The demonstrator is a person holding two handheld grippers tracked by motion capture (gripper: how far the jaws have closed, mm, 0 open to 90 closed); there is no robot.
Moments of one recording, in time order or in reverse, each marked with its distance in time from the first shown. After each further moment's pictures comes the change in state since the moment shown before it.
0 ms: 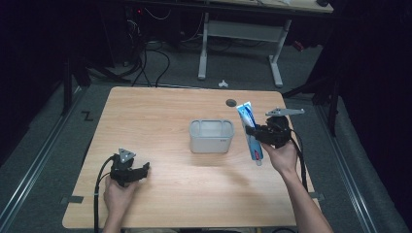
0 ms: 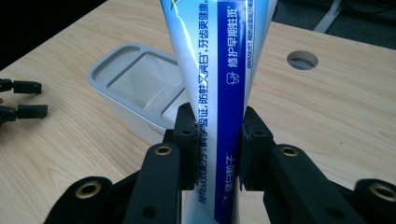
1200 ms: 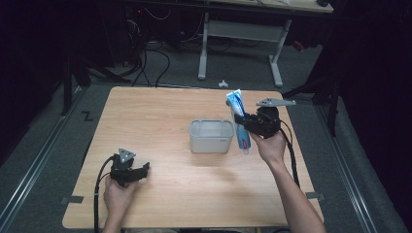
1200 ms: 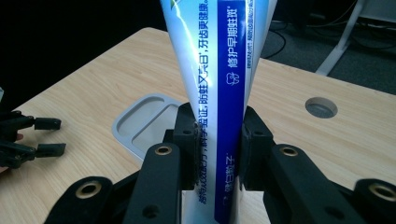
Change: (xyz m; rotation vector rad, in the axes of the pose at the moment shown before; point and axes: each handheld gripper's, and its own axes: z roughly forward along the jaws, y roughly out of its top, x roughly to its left) left arm 0.000 0.000 0.000 0.000 0.000 0.000; right arm 0.019 0.031 0.015 -0.113 0.038 -0.029
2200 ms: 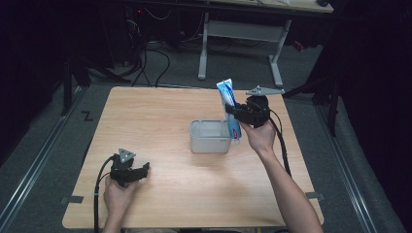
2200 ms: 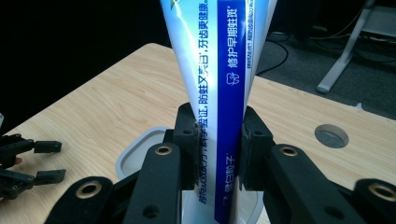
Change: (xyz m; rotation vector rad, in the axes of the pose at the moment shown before) left arm 0.000 0.000 0.000 -0.002 0.001 -0.001; right arm 0.010 0.029 0.023 -0.026 0.003 -0.014
